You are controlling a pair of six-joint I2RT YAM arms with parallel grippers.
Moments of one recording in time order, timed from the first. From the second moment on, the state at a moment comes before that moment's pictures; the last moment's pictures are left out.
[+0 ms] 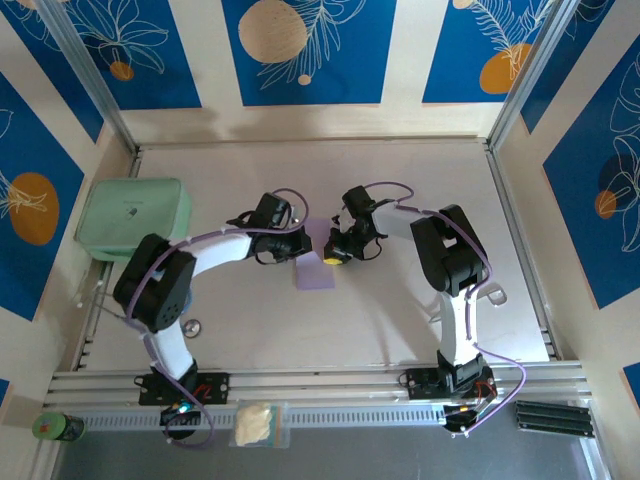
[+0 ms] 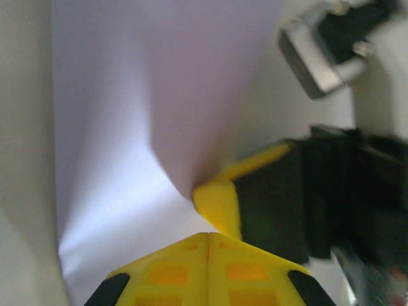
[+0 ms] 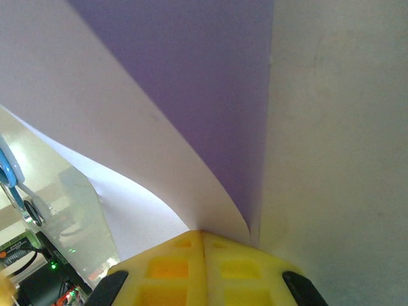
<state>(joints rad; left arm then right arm) -0.55 1.81 1.07 -0.18 0.42 -0.77 0.46 2.07 1.29 -0.56 -0.62 0.54</state>
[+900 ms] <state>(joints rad) -0.47 1.83 1.06 -0.14 0.49 -0.83 0.47 2.08 1.31 -0.59 -0.60 0.53</state>
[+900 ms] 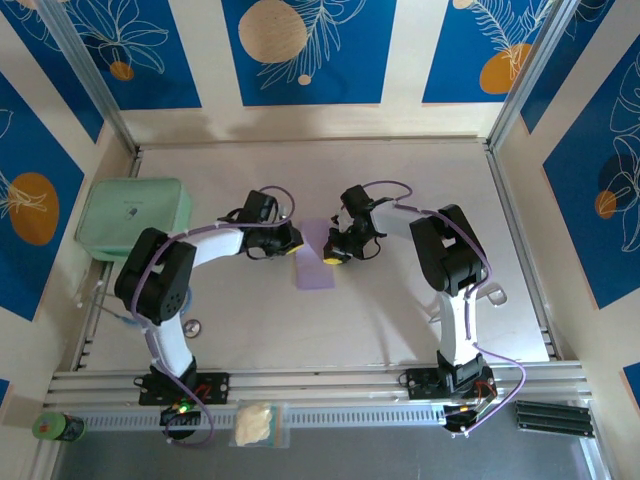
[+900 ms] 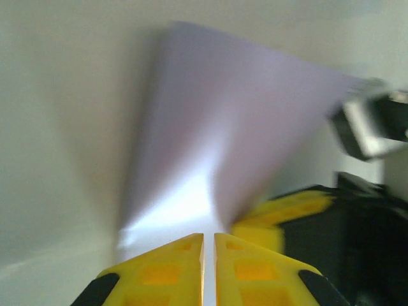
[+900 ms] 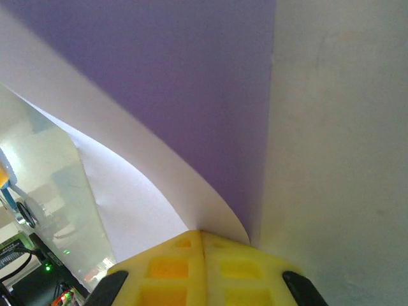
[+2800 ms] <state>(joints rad) -0.42 2.07 1.22 -0.06 0.51 -0.77 0.47 2.08 1.30 -0.59 -0.58 0.52</state>
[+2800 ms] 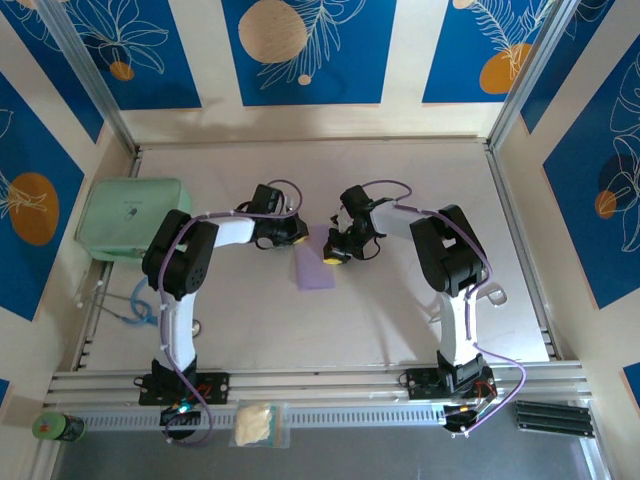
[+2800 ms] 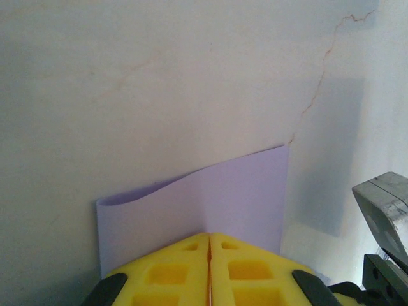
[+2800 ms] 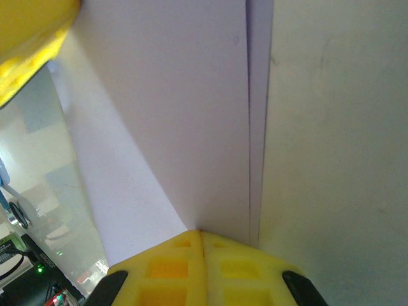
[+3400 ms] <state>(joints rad) -0.26 2.10 1.35 -0.21 0.50 -0.63 0.48 2.06 1.31 -0.60 -0.55 0.48</state>
